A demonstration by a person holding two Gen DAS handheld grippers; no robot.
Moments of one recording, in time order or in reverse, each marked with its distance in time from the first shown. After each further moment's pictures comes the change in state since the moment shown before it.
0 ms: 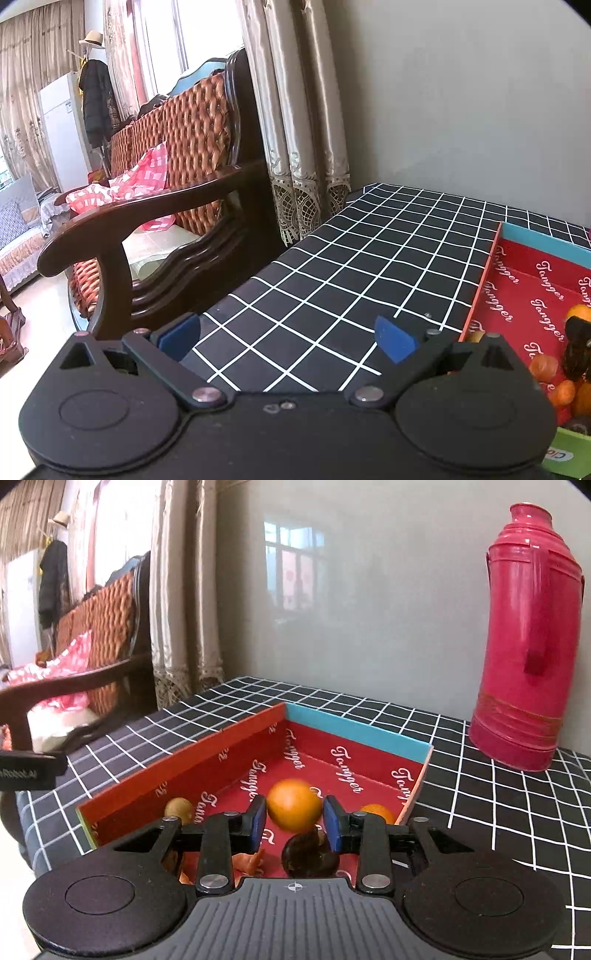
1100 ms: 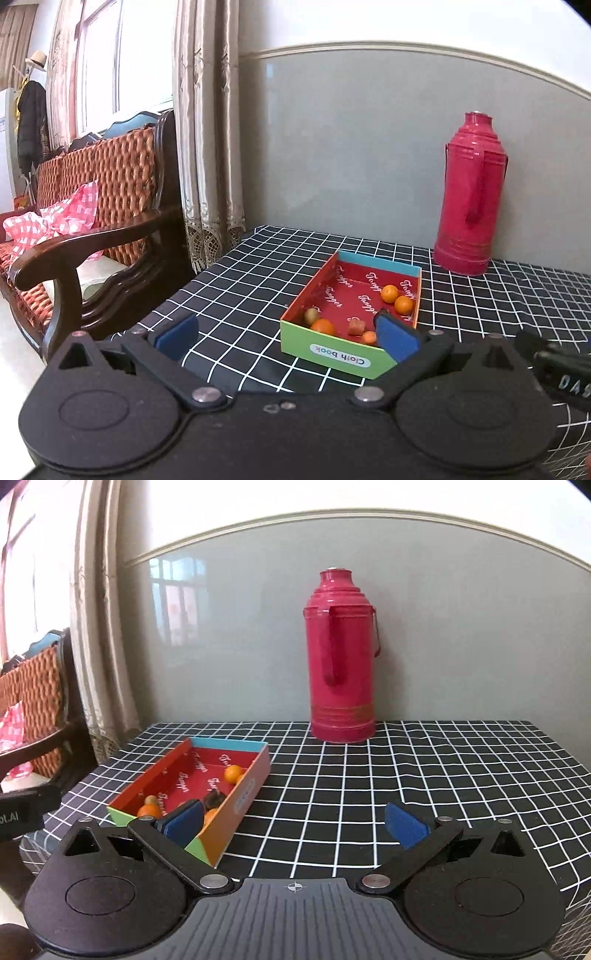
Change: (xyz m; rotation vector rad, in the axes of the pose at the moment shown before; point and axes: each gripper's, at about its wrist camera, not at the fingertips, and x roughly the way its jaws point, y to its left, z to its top) left arm -0.188 0.026 -0.028 0.020 -0.131 -0.354; right arm -0.245 0.002 -0.017 0.225 -0.073 -0.318
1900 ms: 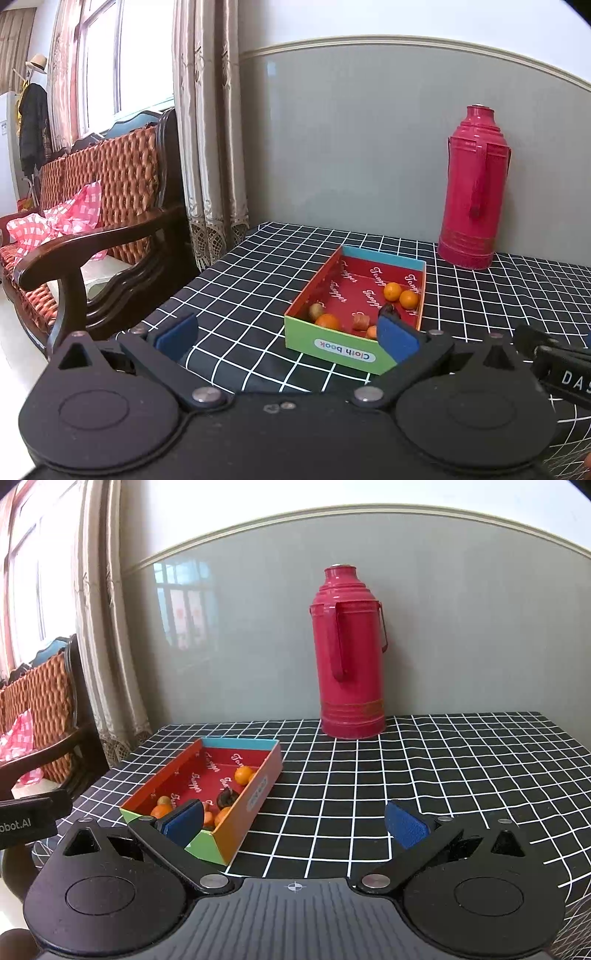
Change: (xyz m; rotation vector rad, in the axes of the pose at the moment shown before) left arm -0.001 -0.001 -0.007 0.017 0.011 0.015; right arm 0.000 -0.001 -0.004 0.030 -0.002 0.032
